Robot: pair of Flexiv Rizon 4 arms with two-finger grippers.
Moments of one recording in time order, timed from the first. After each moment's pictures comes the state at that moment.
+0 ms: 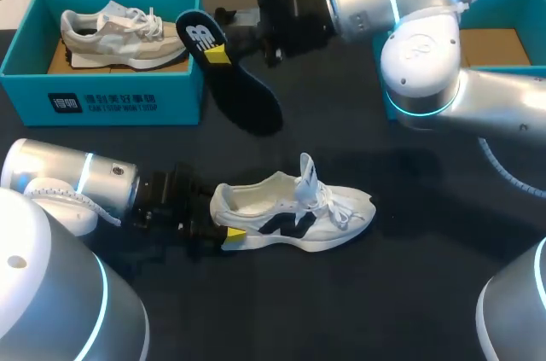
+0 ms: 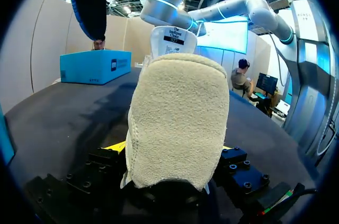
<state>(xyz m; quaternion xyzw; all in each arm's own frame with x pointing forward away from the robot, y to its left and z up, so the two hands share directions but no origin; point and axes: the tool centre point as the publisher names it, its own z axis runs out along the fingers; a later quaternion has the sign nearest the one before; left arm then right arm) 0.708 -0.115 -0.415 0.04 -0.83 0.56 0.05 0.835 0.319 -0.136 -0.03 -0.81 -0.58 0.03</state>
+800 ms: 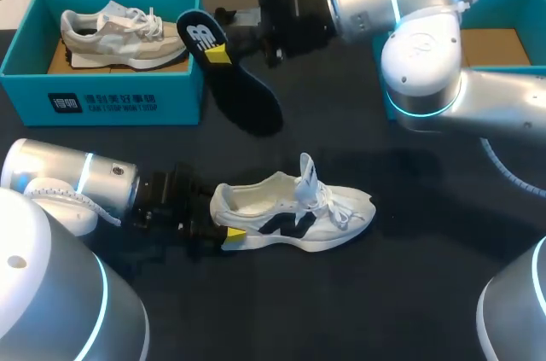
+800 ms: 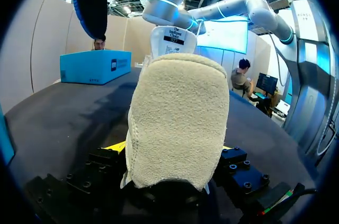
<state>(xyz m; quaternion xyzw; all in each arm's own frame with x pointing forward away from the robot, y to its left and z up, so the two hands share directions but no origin) 0.708 -0.115 -0.415 0.04 -0.83 0.56 0.05 0.832 0.319 -0.132 -0.03 -0.81 -0.58 0.05</state>
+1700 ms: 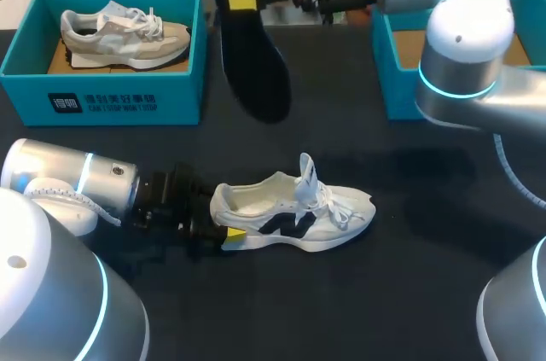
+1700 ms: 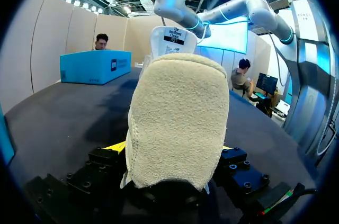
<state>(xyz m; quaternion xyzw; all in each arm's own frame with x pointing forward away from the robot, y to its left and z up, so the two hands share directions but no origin) 0.708 -0.115 -0.415 0.04 -0.83 0.56 0.05 0.817 0.276 -0.027 -0.15 -0.72 -0.66 0.18</state>
